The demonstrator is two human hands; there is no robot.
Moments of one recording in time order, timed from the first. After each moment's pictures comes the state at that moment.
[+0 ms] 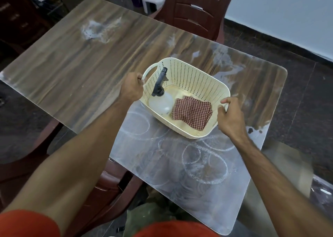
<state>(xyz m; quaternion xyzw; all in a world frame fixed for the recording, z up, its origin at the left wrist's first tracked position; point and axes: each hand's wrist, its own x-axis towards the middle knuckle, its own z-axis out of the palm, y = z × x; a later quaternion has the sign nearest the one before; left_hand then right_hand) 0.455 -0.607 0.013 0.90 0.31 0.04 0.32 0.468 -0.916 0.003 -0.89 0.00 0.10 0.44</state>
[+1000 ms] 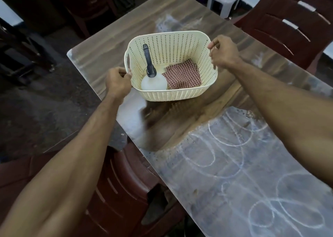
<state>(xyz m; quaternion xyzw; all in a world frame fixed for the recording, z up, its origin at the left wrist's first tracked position) 0.363 -0.338 0.019 0.70 0.53 0.20 0.43 0.618 -0.509 0.033 -0.90 -0.24 0.14 0.33</state>
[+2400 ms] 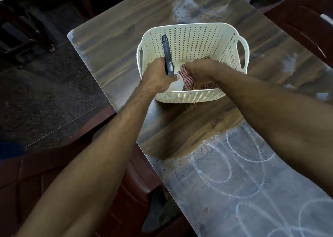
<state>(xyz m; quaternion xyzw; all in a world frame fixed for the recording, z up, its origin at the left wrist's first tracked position) 0.418 -0.338 -0.011 0.81 0.40 0.05 0.41 0.585 -0.413 -0.045 -0.79 -0.56 0.23 -0.13</state>
